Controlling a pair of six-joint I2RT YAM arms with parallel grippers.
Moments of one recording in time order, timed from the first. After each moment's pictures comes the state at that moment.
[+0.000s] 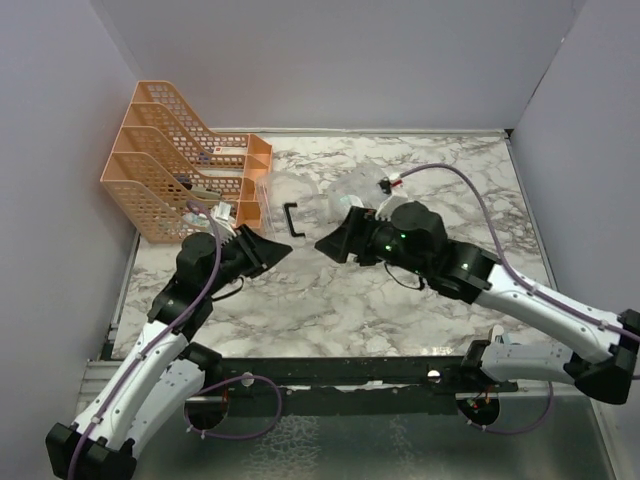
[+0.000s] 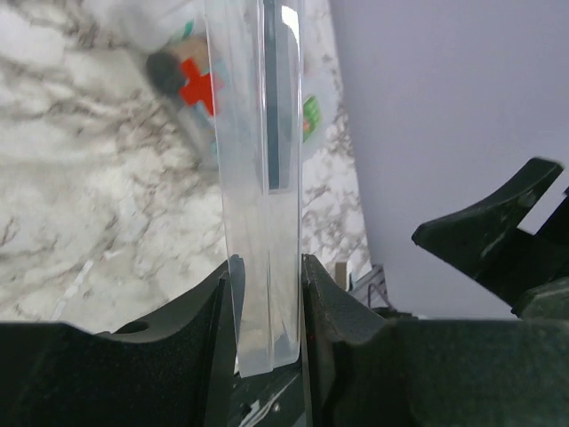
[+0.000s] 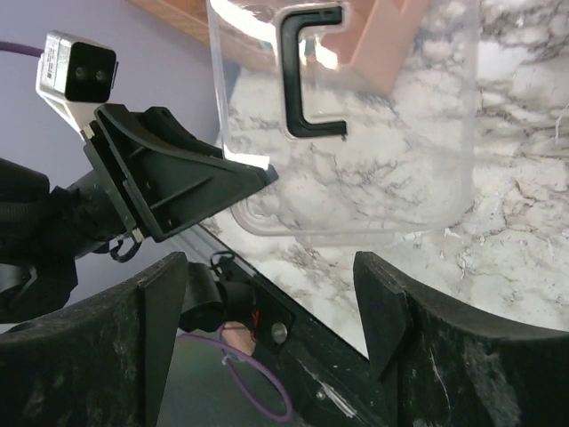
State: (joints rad) left arm -0.41 0.66 0.54 -0.19 0.33 -0.96; right arm 0.99 1.19 1.12 -0.32 0.10 0.84
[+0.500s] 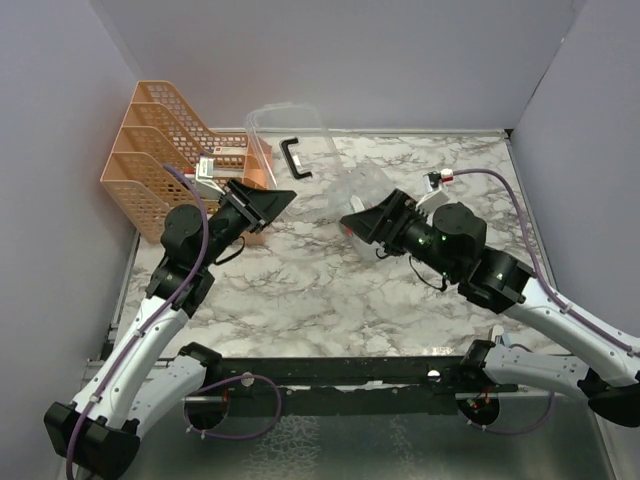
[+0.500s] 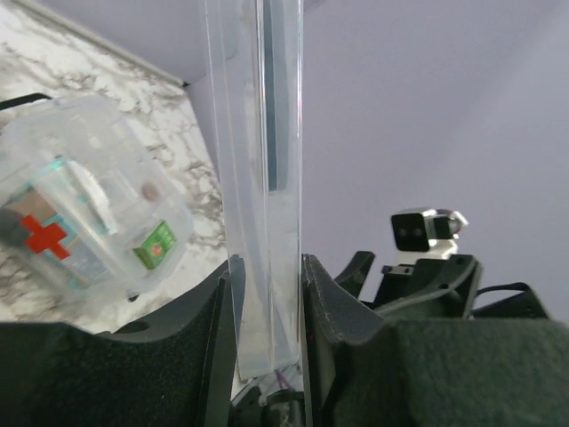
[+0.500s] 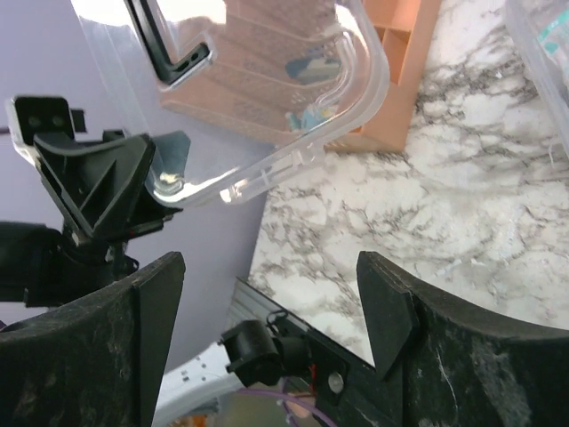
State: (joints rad) left arm -0.41 0.81 0.80 0.07 0.29 -1.08; right arm 0.95 0.97 1.06 -0.32 0.23 0.98
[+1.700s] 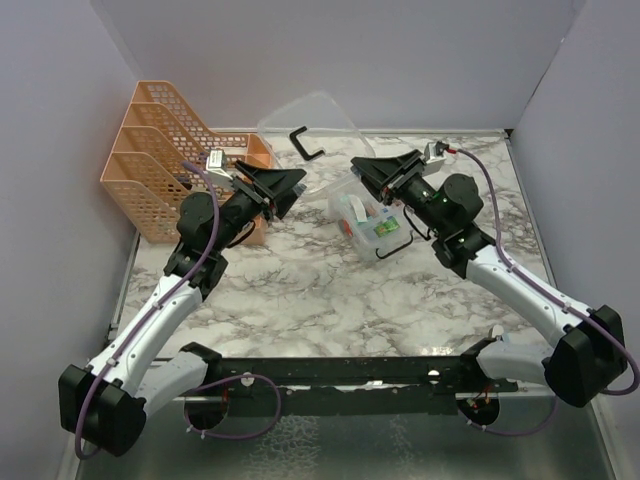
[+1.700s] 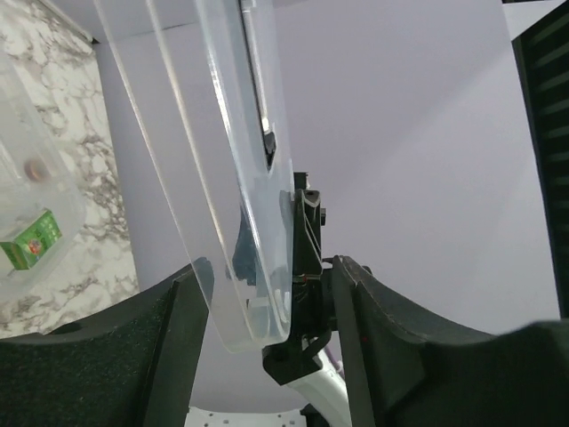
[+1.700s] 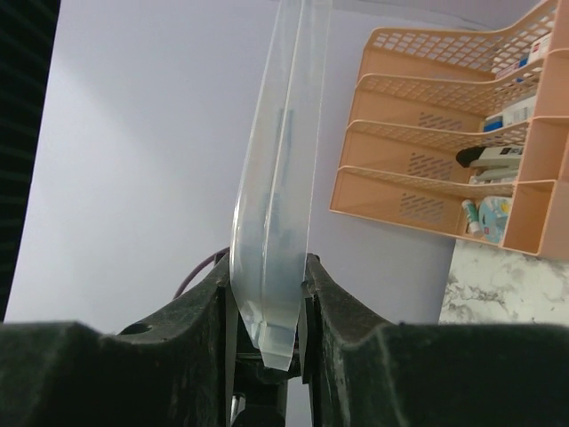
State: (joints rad) left arm -0.41 0.97 0.81 0.32 0.30 -1.50; right arm 0.55 1.22 0.92 0.49 -0.18 1.42
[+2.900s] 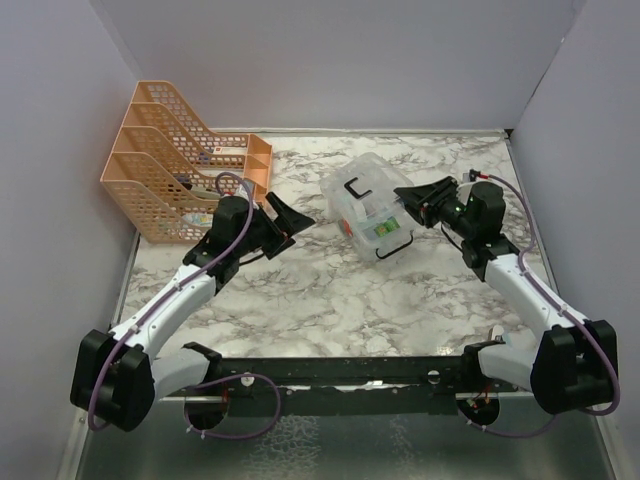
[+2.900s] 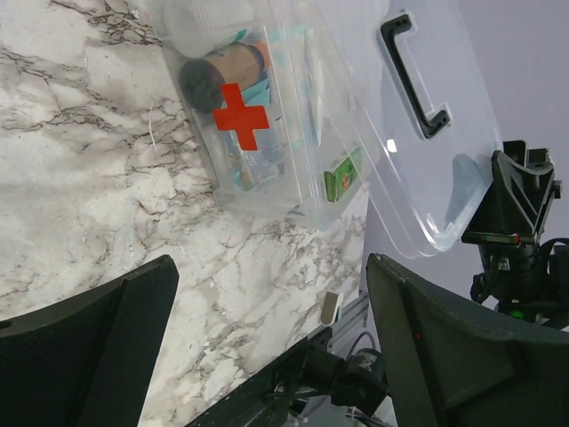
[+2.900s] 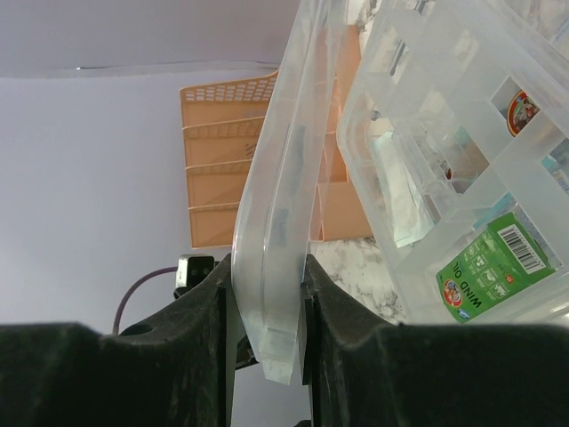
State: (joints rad) left arm -0.41 1.11 0.71 -0.04 0.30 -1.10; right arm 0.17 1.18 0.72 0.24 -0.43 1.31
